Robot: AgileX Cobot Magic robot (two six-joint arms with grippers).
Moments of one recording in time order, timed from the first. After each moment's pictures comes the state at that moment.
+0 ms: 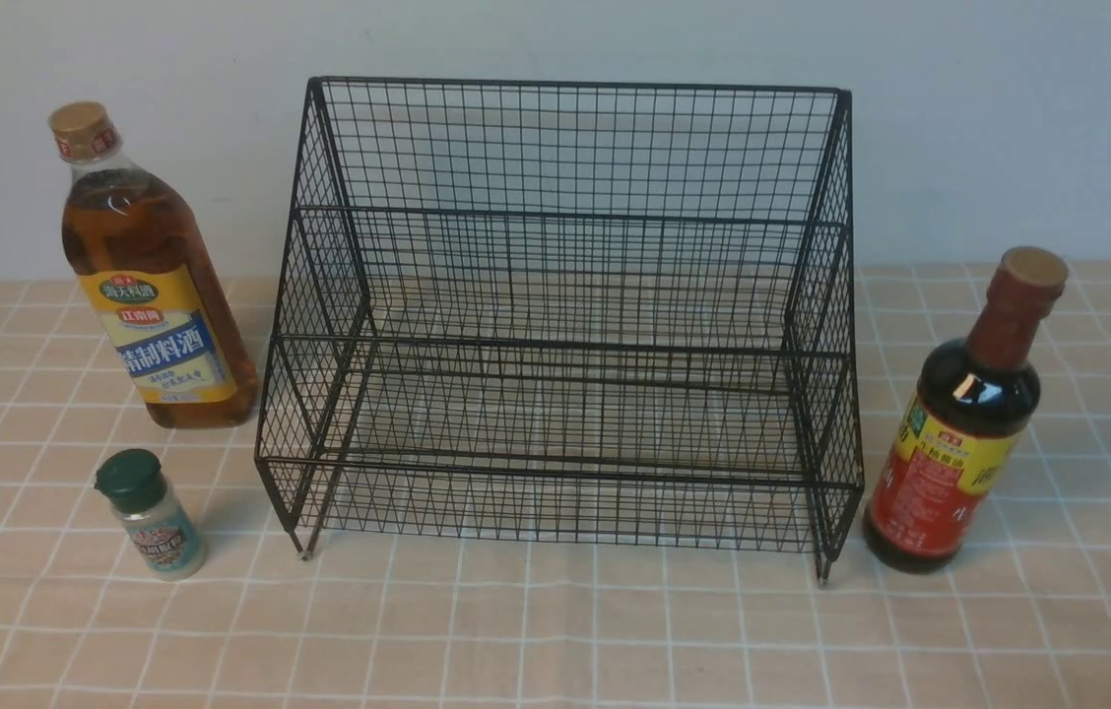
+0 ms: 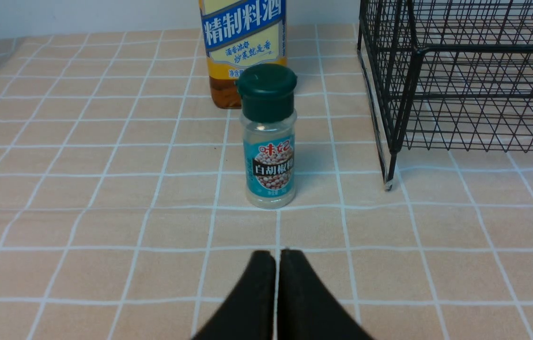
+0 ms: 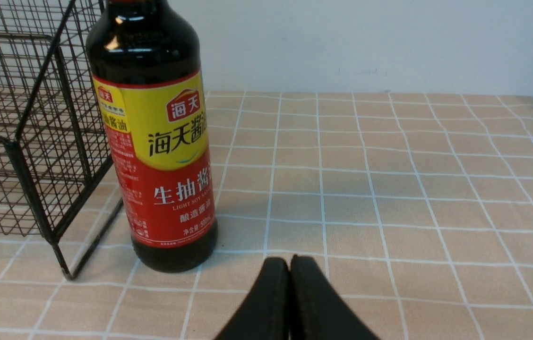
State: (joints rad) right arm -0.01 -0.01 0.02 0.03 0.39 -0.02; left arm -0.02 -0.01 0.02 0.01 0.39 -0.02
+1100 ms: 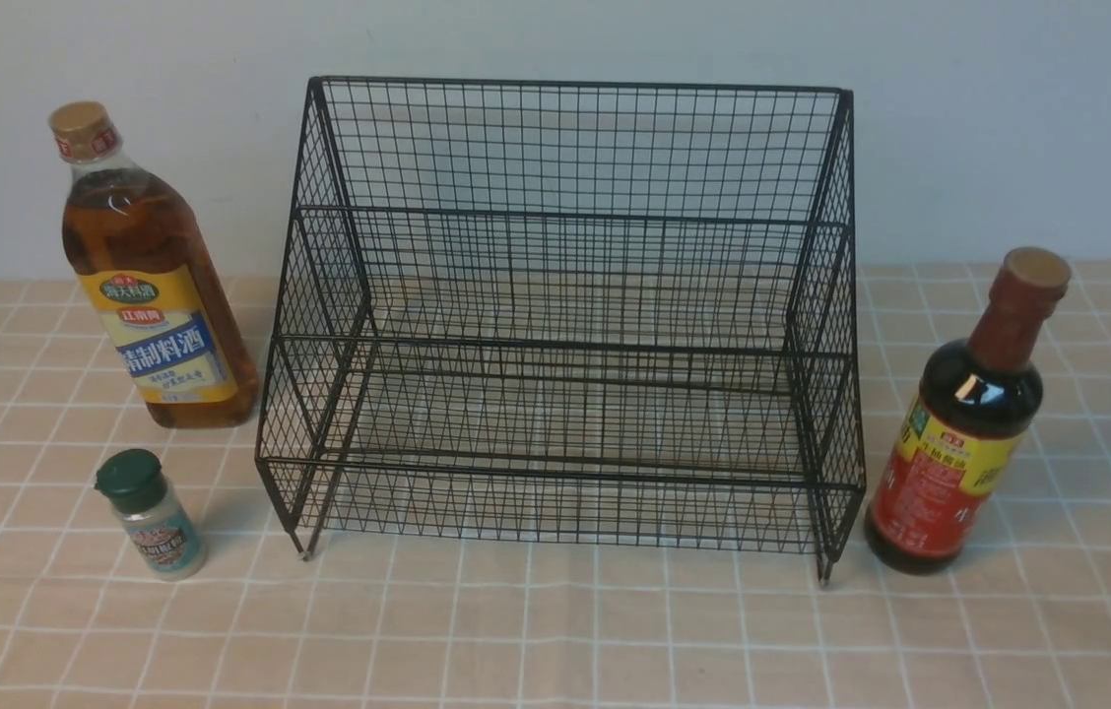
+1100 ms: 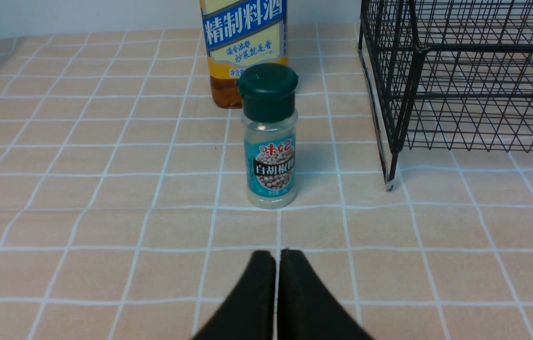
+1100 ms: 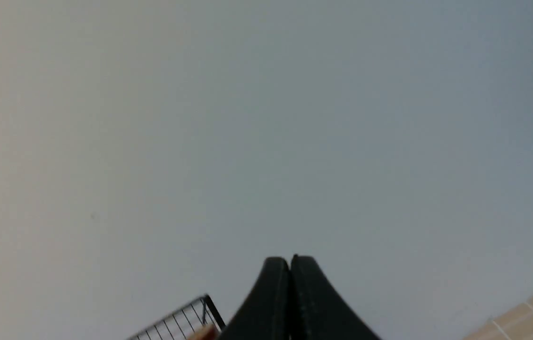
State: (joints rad) right arm -0.01 -0.01 -0.01 0.40 -0.20 0.20; left arm -0.02 -0.01 0.02 0.01 0.39 -0.02
